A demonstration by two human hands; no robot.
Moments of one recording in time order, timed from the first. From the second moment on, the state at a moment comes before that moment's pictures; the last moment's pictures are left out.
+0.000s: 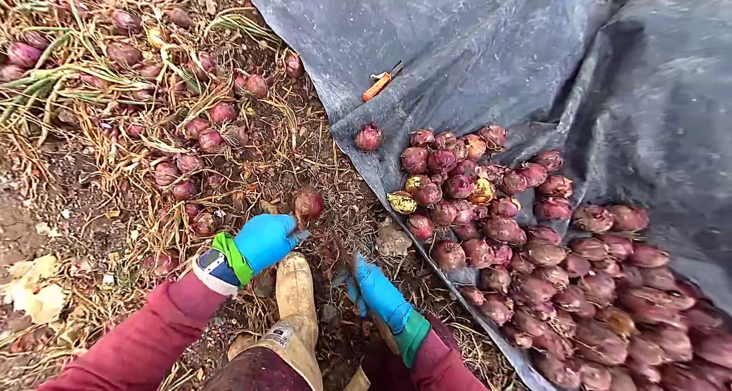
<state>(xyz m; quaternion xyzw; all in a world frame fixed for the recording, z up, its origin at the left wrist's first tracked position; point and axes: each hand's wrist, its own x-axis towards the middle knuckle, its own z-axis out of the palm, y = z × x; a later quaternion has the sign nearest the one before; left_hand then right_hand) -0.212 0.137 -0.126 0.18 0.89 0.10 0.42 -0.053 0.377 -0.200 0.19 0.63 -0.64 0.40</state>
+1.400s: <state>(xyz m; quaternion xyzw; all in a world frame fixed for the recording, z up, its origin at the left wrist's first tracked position) -0.202 0.140 -0.150 0.17 0.85 0.11 0.49 -0.092 0.354 -0.209 0.19 0.69 -0.62 0.33</state>
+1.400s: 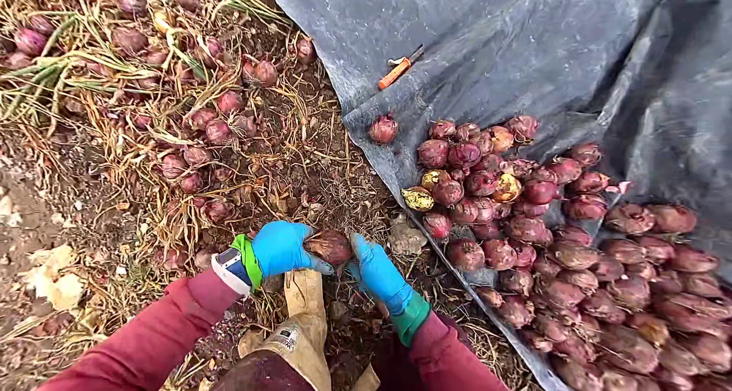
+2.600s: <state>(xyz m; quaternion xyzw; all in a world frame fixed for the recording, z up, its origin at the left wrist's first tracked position) -0.239 -0.018 -0.232 -0.19 0.94 0.01 0.27 -0.083 0.426 -0.166 0.21 0.43 -0.87 0.14</state>
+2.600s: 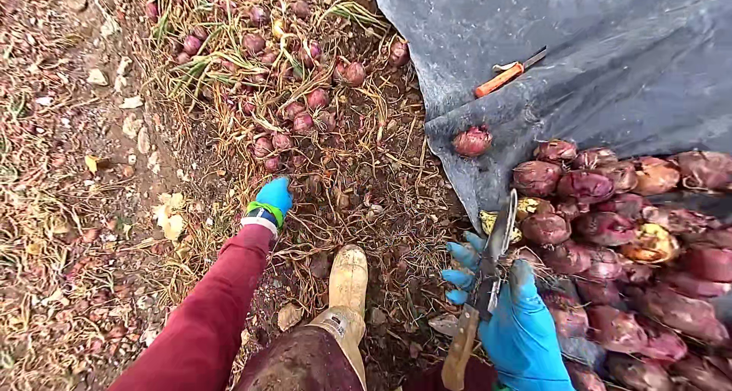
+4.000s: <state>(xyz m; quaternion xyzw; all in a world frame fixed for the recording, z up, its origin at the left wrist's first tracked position) -0.226 0.219 -0.090 0.32 0.86 0.09 0.40 -0.031 0.425 -0.171 0.26 0.64 -0.73 0.05</state>
